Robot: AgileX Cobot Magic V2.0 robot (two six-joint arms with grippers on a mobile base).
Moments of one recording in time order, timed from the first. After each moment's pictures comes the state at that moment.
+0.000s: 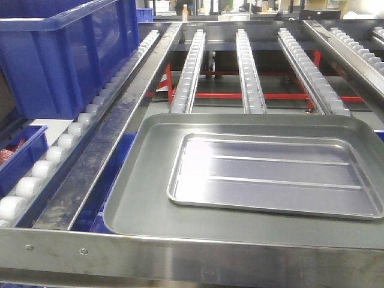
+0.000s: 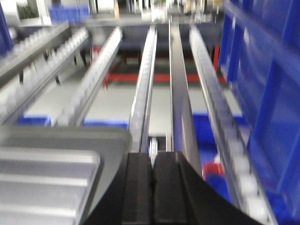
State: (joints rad) left arm -0.16 -0.01 0.02 -0.07 -0.04 -0.08; right arm -0.07 -0.01 0.01 0.01 0.04 0.06
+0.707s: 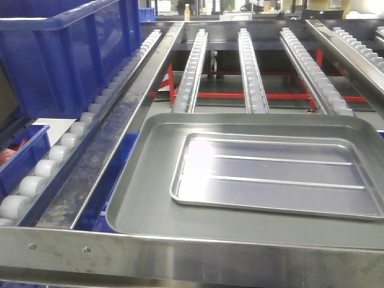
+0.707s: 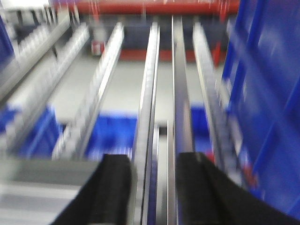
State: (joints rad) left arm -0.22 0.68 -0.66 0.03 0.36 -0.08; right arm -0.06 0.47 -0.50 0.01 0.29 0.06
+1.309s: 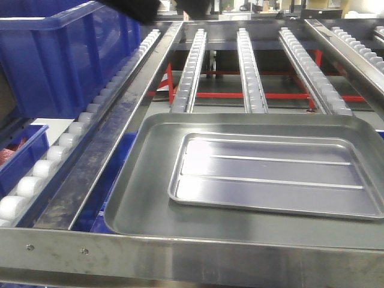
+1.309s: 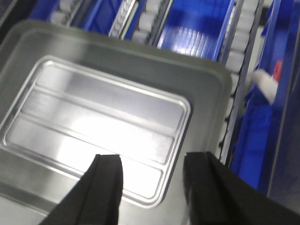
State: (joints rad) left arm -0.90 1.32 -1.07 -0.05 0.46 -0.10; right arm 0.23 0.91 -0.72 0.06 0.56 0.06
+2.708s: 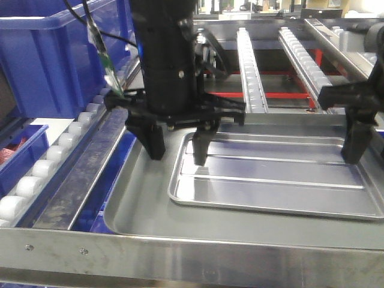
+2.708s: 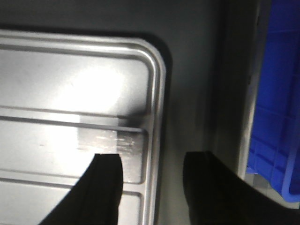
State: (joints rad) left arm -0.82 2.02 -1.57 0.19 0.87 -0.61; right arm 0.19 1.58 -0.92 0.00 0.62 0.31
